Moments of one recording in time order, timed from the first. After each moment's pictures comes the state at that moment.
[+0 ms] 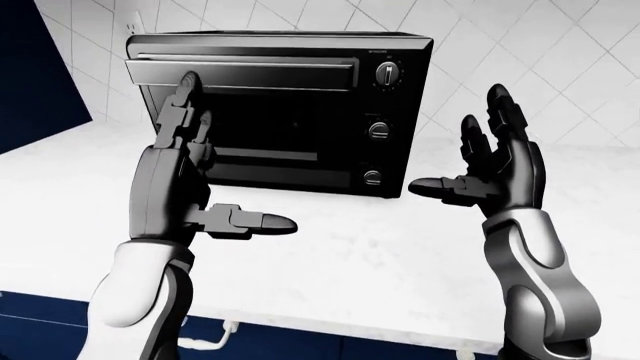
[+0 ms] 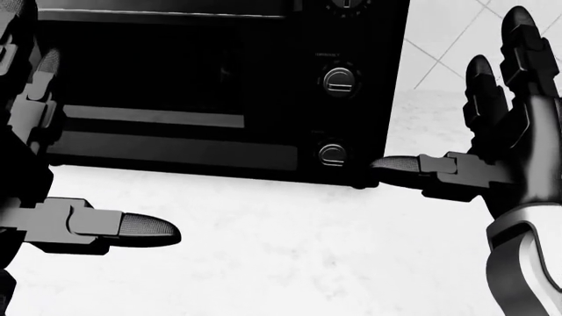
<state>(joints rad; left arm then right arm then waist) -0.34 0.14 0.14 -0.95 -0.06 0.99 -0.05 -0.31 -0.16 -0.21 -0.56 0.32 0.61 -0.16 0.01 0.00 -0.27</state>
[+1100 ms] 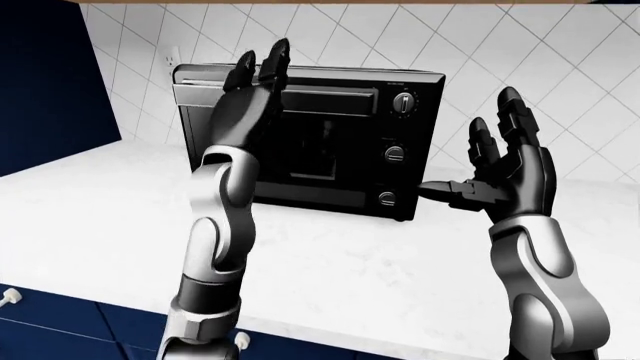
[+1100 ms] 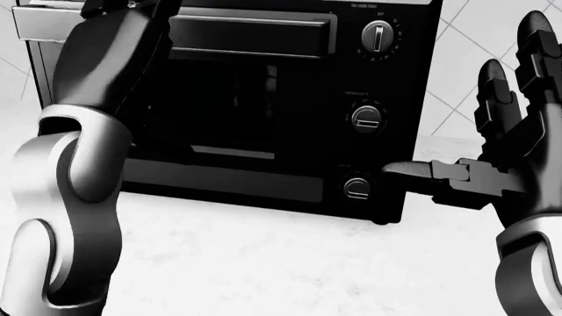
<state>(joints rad) -0.69 0.13 -0.04 -0.10 1.06 0.23 -0.35 -0.28 -0.16 -0.23 -0.59 0.34 0.60 -0.17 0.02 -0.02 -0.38</state>
